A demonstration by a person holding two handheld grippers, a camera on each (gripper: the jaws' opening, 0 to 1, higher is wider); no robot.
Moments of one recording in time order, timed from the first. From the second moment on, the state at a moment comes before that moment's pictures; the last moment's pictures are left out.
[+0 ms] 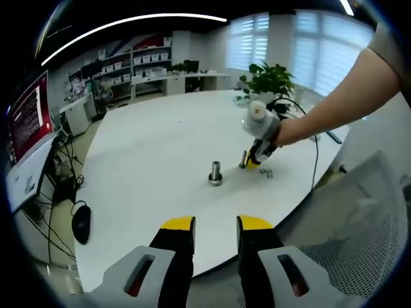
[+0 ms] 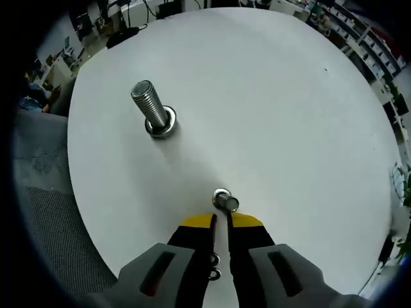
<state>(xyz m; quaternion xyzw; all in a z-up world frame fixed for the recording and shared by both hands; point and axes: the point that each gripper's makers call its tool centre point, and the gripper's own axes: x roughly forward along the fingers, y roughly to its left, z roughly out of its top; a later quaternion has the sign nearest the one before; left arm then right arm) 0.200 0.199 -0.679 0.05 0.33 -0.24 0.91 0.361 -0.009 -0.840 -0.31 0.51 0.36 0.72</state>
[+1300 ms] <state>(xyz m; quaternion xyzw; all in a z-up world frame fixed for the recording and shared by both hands) 0.198 0.196 -0.681 0.06 0.33 -0.25 0.91 0.322 -0.074 -0.840 -0.27 0.53 0.33 0.73</state>
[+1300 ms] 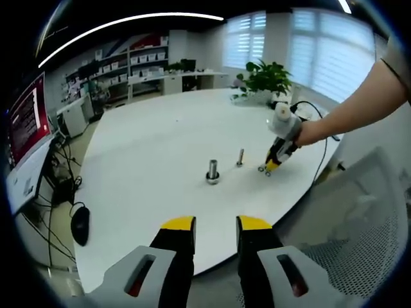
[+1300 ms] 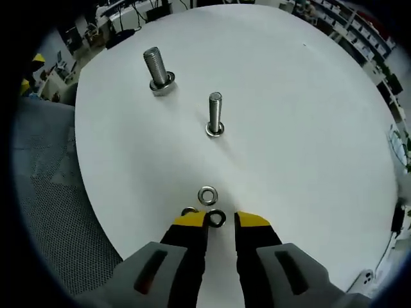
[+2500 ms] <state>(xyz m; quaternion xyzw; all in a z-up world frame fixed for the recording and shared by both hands) 0.195 0.193 -0.680 0.07 0.33 -0.26 0.90 0.318 -0.076 -0.845 -0.27 0.56 0.29 0.73</state>
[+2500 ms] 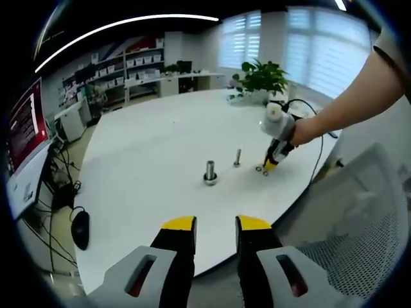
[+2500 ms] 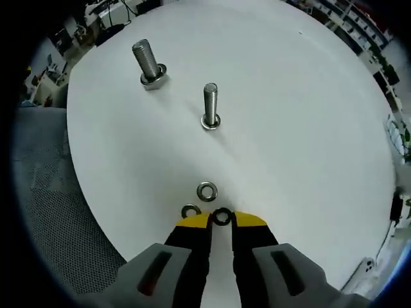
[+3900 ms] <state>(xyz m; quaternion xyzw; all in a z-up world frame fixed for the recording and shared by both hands) 0.196 0.188 -0.670 0.06 0.30 -0.28 0.91 0.363 -0.028 -0.741 -0.30 0.49 0.29 0.77</state>
